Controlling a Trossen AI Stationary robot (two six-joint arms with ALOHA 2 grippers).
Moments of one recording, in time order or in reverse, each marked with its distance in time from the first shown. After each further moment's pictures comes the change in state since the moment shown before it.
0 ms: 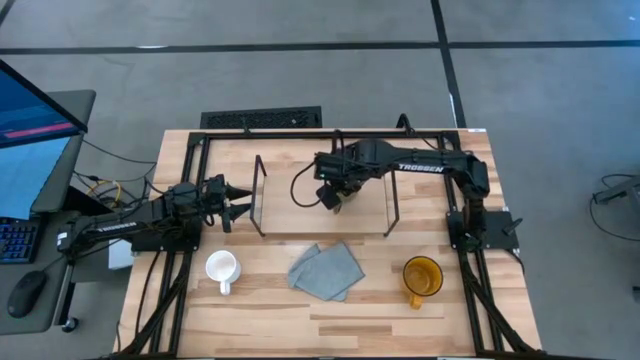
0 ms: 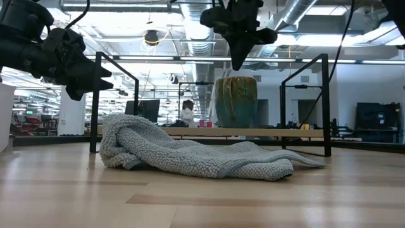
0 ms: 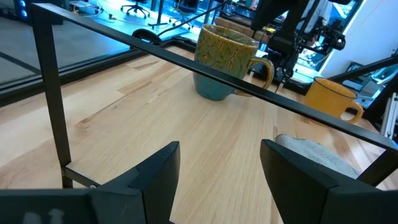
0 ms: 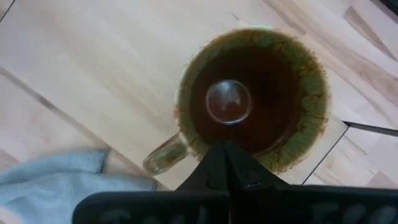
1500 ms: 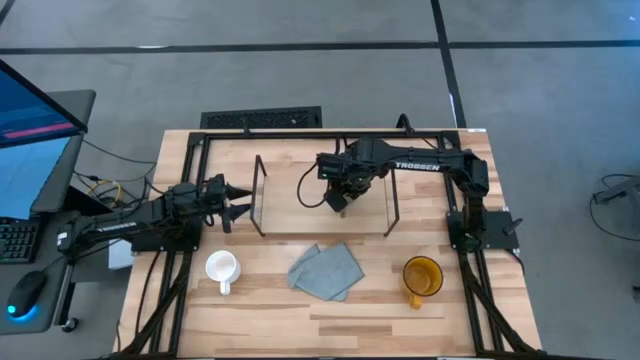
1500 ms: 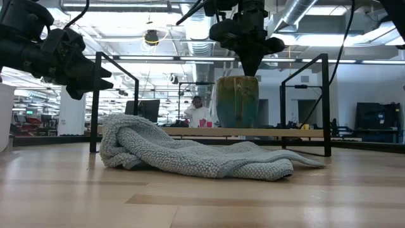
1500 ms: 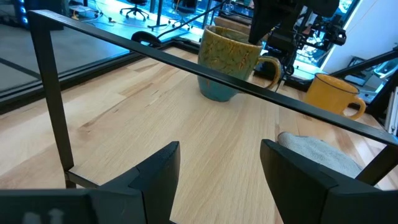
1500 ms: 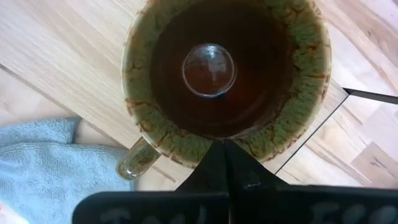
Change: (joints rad) left arm 0.000 0.000 0.000 0.000 0.000 0.033; right arm -0.029 0.000 -0.078 -0.053 -0.102 -0.037
